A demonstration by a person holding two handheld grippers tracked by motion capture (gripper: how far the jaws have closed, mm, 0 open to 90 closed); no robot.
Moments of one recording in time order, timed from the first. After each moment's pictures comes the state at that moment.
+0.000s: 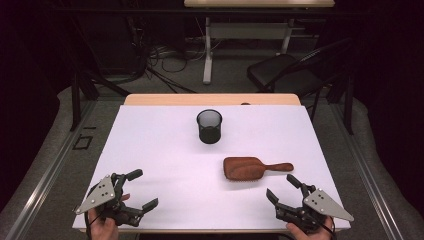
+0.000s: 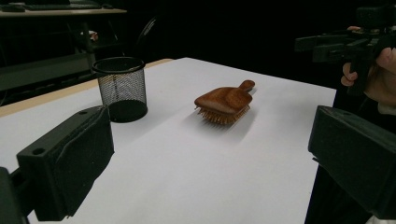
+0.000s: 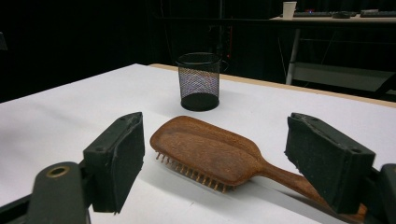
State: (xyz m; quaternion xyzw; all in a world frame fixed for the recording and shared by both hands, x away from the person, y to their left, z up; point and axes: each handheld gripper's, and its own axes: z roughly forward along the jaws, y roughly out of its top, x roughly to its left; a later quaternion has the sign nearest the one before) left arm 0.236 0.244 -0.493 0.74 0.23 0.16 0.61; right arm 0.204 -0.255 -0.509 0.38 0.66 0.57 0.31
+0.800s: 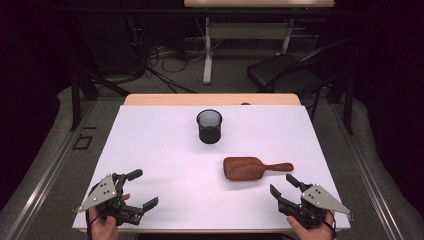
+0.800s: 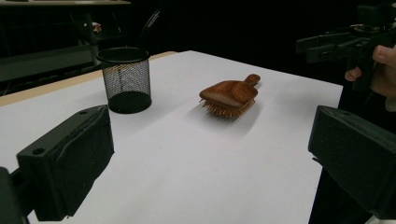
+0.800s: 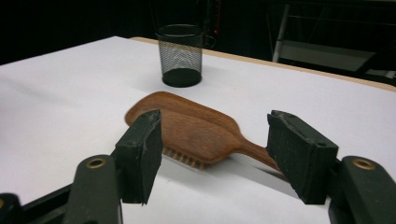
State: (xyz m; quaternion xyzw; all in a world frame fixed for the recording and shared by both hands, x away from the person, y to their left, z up) left arm 0.239 0.245 -0.498 0.74 0.24 0.16 0.61; right arm 0.215 -0.261 -0.511 0.41 0.69 0.52 0.31
